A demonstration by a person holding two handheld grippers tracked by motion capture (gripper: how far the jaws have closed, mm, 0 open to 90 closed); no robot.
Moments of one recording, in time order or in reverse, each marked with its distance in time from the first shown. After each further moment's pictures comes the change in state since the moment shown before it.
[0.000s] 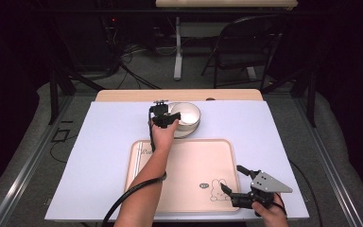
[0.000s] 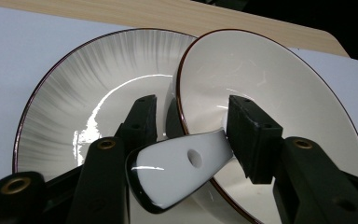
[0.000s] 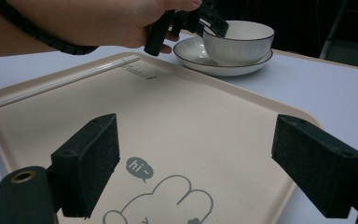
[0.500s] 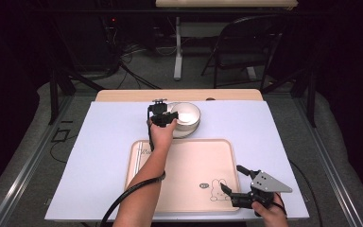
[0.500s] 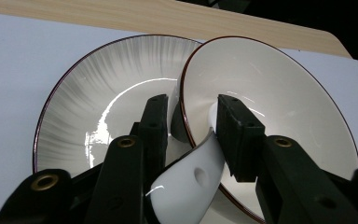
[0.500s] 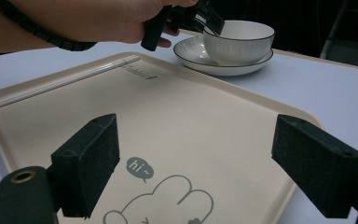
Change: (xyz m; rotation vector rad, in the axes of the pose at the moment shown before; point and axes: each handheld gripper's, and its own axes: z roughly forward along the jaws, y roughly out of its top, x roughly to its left) left arm 0.000 0.005 -0.008 0.000 0.011 0.006; right arm 0.000 0.000 0.000 0.000 0.001 0.003
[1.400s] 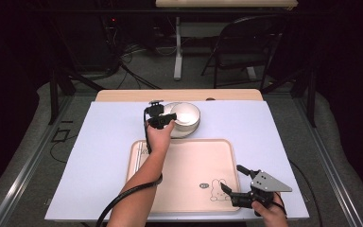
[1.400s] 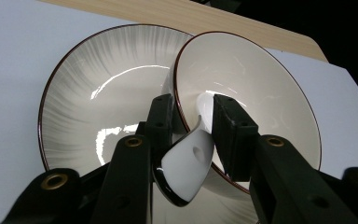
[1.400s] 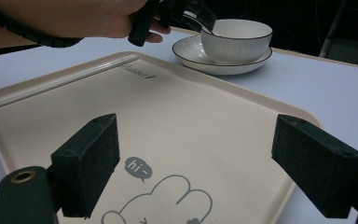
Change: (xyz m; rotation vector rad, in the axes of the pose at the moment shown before) left arm 0.003 -0.003 -0.018 0.016 -0.043 -0.069; right arm -0.001 0.000 0.001 0.002 -0.002 0.002
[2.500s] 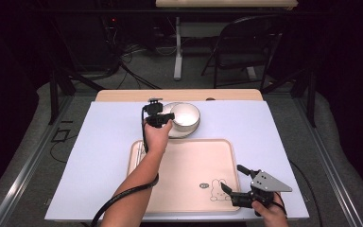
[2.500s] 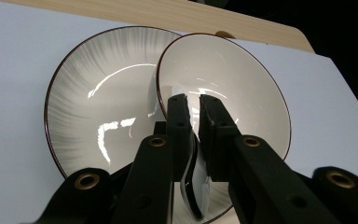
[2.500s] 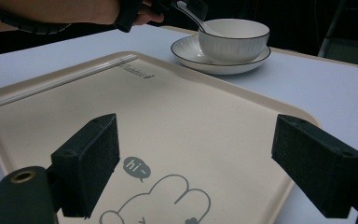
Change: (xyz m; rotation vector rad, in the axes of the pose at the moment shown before) left arm -0.006 0.006 -0.019 0.036 -0.025 0.045; right arm -0.001 0.000 0.000 0.001 -0.005 -0.001
